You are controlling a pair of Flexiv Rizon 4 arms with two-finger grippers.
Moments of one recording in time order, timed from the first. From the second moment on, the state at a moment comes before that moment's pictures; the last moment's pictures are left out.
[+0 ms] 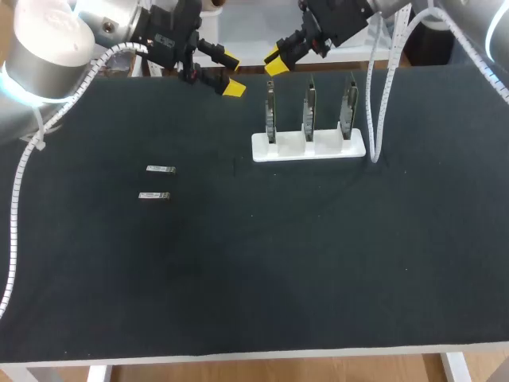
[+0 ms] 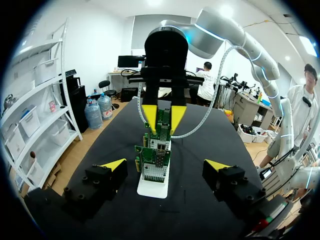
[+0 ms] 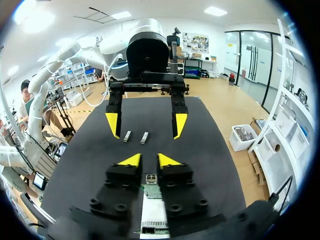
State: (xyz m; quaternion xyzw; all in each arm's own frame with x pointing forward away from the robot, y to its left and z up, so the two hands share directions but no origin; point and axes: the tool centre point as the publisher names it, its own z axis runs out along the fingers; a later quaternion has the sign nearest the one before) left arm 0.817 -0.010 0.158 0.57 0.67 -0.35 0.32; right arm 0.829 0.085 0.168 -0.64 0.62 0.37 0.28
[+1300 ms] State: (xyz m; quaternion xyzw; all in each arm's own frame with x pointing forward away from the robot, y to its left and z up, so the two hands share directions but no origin) left arm 0.817 -0.010 0.158 0.57 0.67 -0.35 0.32; right arm 0.826 0.082 0.152 -0.62 0.63 0.38 0.27
